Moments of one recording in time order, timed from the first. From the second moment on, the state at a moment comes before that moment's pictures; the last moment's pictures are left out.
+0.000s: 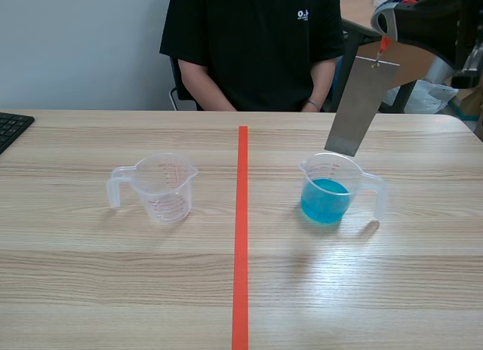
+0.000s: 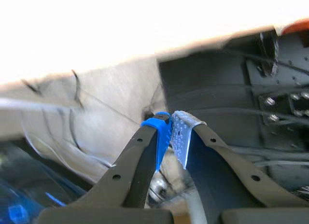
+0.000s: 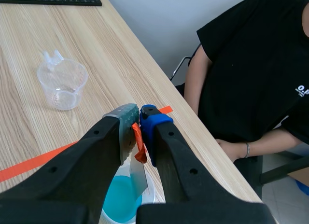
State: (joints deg) left arm 60.7 -31.7 -9.2 80.3 -14.5 -17.4 -21.6; right arm 4.8 52.6 -3.1 104.4 38.5 43.2 -9.5
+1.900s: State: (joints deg) left arm -18.9 -25.2 46.9 79.9 -6.5 -17.9 -2.7; right arm 4.8 52.6 -3.1 104.4 38.3 43.4 -9.4
